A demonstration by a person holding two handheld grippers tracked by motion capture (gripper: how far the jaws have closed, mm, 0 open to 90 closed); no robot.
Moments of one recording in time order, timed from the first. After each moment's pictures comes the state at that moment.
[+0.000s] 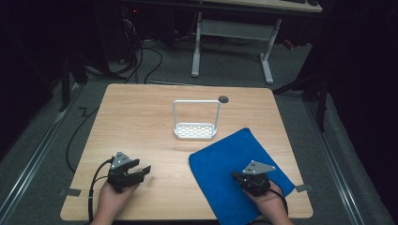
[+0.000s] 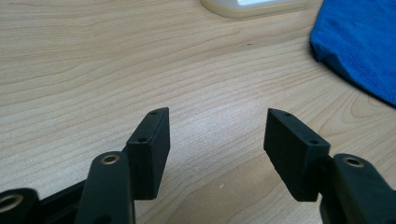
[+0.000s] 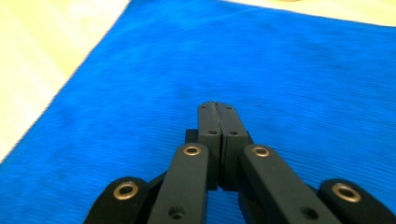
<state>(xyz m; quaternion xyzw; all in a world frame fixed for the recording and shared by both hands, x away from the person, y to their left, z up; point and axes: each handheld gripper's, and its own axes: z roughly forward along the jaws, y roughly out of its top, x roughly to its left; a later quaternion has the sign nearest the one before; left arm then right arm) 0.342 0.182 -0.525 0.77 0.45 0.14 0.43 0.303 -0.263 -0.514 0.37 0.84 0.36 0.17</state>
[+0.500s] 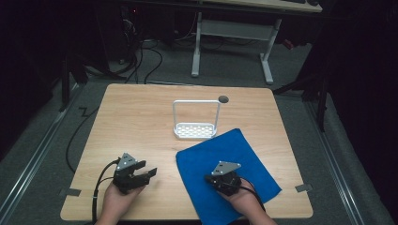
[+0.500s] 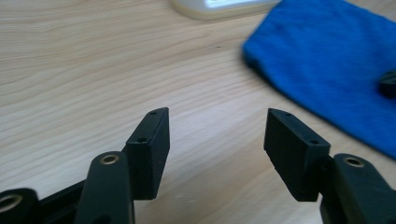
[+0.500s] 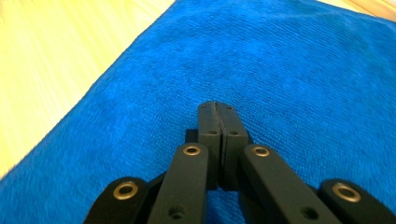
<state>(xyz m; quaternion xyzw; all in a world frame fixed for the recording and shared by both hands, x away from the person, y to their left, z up) 0.336 0.164 -0.521 0.78 0.43 0.12 0.44 0.319 -0.181 -0.525 0.30 0.88 0.35 0.13</state>
